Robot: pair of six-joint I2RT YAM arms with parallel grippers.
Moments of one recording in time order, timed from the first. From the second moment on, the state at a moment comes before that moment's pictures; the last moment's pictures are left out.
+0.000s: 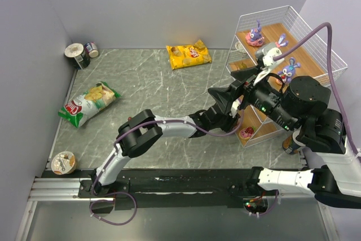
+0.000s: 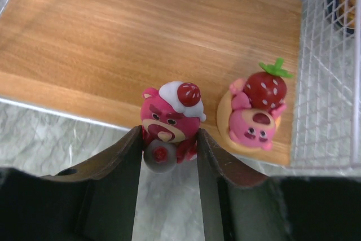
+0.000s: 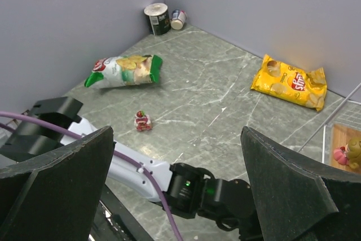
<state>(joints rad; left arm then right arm) -1.10 2.21 1.52 0.30 -0.03 -0.17 1.03 1.00 1.78 -0.82 0.32 0.09</state>
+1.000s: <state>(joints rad) -1.05 2.35 1.64 0.39 0.06 -0.10 1.03 1.03 1.78 -0.82 0.33 0.06</state>
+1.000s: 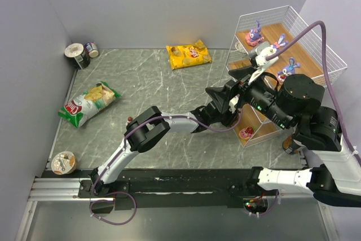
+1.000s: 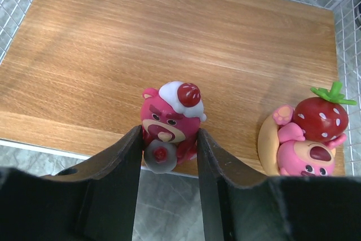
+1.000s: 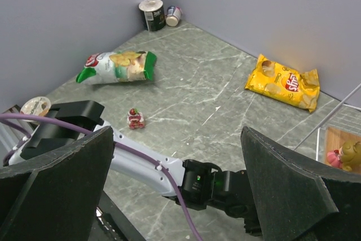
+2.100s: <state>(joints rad) -1.05 2.37 1.64 0.40 0.04 -0.05 1.03 1.04 1.78 -0.82 0.33 0.05</state>
